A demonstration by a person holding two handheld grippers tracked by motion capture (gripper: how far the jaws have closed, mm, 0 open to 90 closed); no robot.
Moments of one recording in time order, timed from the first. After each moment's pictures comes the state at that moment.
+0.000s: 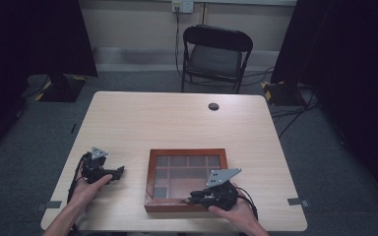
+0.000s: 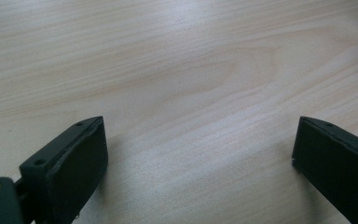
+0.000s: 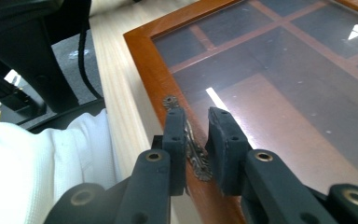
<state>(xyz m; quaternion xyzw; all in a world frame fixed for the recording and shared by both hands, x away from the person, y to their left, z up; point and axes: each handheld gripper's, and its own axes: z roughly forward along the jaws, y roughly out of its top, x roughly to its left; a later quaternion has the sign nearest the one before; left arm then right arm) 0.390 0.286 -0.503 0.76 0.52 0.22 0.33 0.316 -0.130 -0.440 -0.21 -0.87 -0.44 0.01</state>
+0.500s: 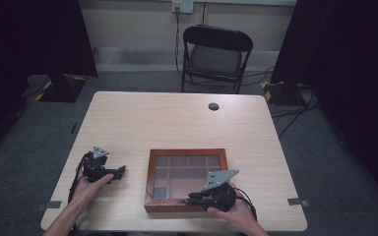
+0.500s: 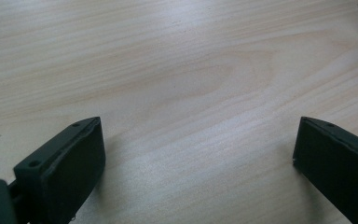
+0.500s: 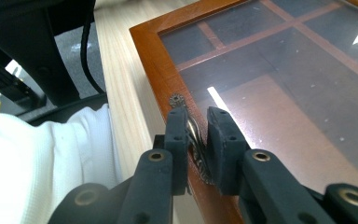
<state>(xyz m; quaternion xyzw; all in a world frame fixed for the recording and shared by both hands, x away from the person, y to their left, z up) 0.393 0.282 -0.503 0.76 0.52 0.22 0.32 0.315 -0.126 -0.441 -0.18 -0.88 -0.44 0.00</state>
